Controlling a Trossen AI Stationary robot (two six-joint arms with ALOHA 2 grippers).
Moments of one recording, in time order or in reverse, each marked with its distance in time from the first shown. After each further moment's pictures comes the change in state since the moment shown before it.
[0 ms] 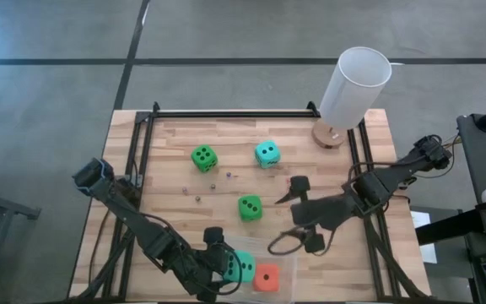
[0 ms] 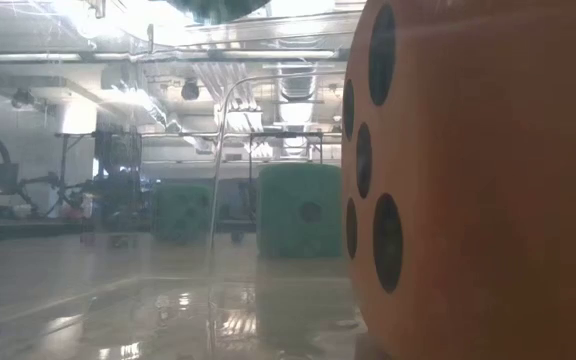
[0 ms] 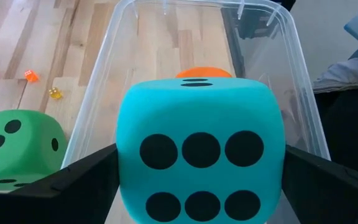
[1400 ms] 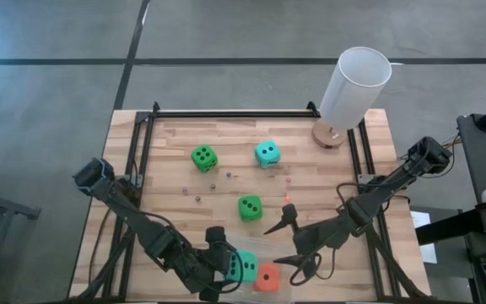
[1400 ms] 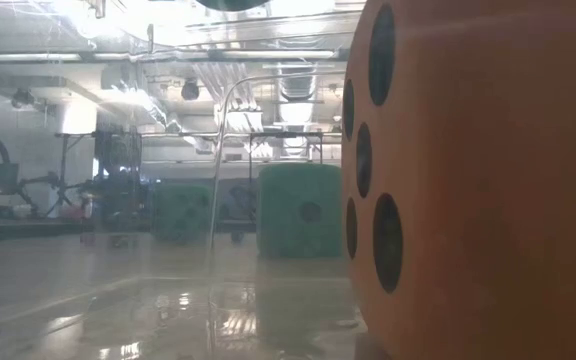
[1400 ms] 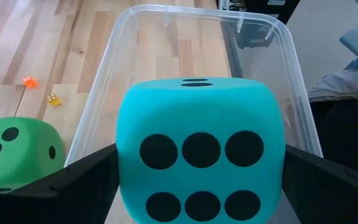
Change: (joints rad) left arm 0.010 0.001 0.000 0.036 0.000 0.000; right arm 0.093 0.001 -0.444 0.788 -0.001 -0.196
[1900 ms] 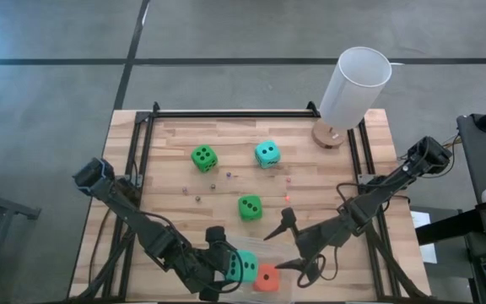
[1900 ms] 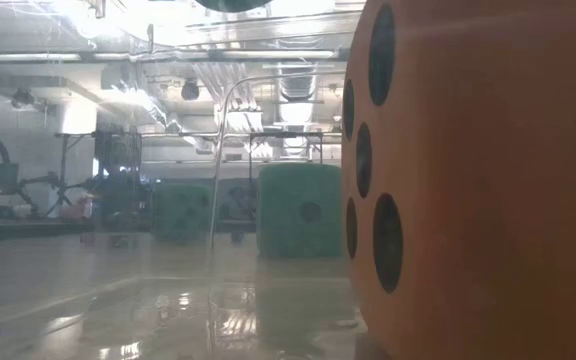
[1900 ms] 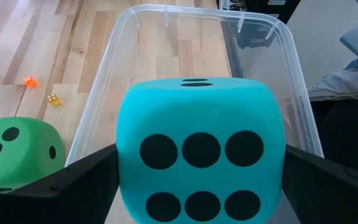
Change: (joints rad) left arm 0.001 0.000 0.000 -0.001 0.000 0.001; right arm 0.000 -0.001 -0.031 0.101 -0.078 -0.020
